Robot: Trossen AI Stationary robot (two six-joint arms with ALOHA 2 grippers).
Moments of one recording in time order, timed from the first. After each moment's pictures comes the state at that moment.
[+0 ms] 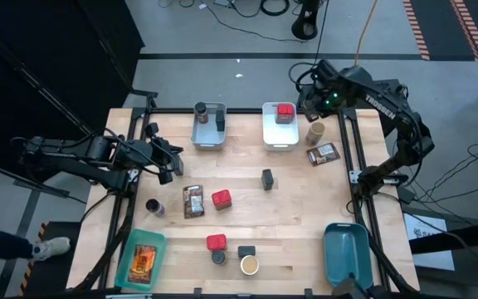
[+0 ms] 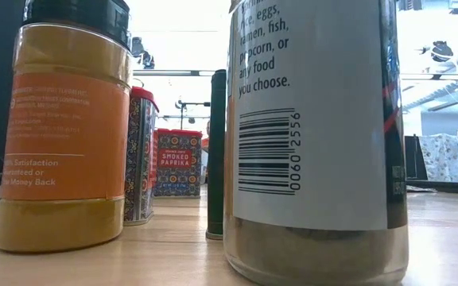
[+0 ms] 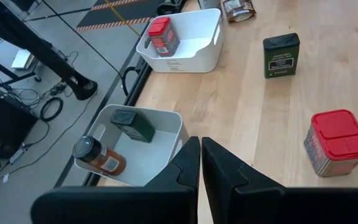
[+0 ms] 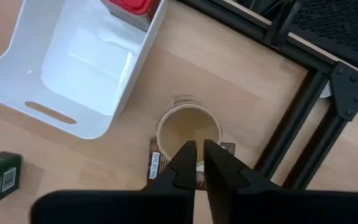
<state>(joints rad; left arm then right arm) -0.09 0.83 0.94 -0.76 -0.51 0.01 -0.90 1.51 1.46 -1.31 0.04 0.24</state>
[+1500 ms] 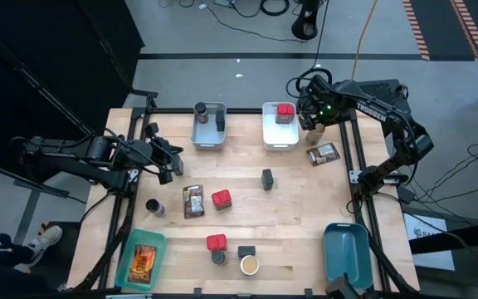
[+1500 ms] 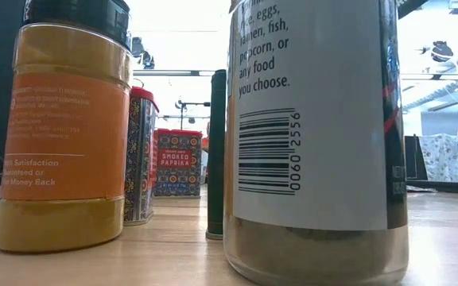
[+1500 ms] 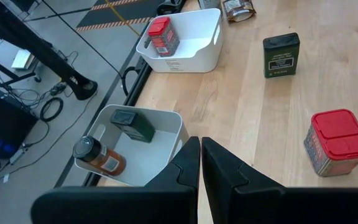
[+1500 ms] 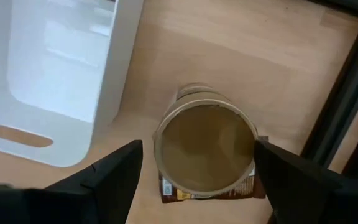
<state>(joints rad) -0.09 0.83 0.94 -0.76 -0.51 0.01 -0.90 1.52 1.20 -1.10 0.01 0.42</state>
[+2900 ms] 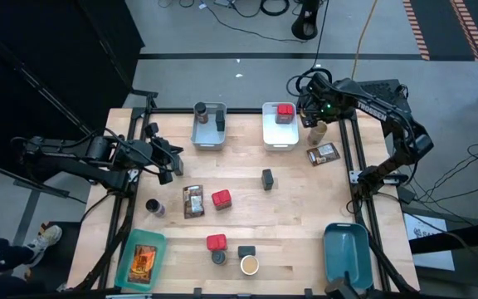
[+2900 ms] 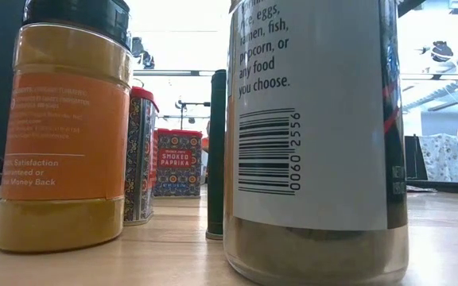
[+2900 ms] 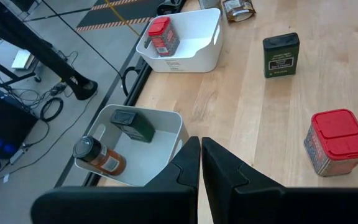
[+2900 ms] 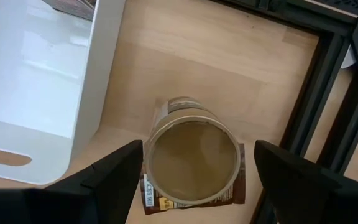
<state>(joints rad) -0.09 0.83 0.94 -0.76 -0.51 0.01 -0.90 1.53 1.24 -1.12 0.10 0.42</state>
